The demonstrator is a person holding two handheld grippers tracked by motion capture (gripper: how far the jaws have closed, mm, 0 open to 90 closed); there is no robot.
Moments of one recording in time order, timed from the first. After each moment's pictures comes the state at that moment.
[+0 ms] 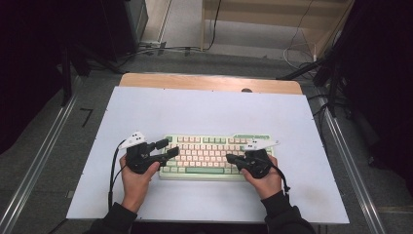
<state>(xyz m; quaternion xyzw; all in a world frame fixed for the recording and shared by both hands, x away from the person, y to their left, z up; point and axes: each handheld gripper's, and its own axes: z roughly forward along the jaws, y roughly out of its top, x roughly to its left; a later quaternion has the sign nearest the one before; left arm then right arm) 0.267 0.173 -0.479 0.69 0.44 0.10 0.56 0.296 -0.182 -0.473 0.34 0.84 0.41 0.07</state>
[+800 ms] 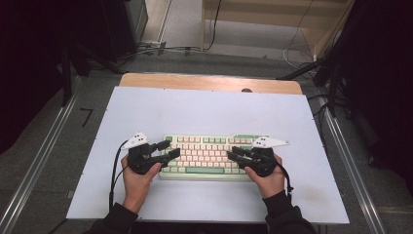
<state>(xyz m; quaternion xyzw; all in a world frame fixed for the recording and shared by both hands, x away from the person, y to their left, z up) 0.267 0.170 -0.481 0.70 0.44 0.09 0.56 0.298 -0.194 -0.467 0.36 0.80 0.47 0.07</state>
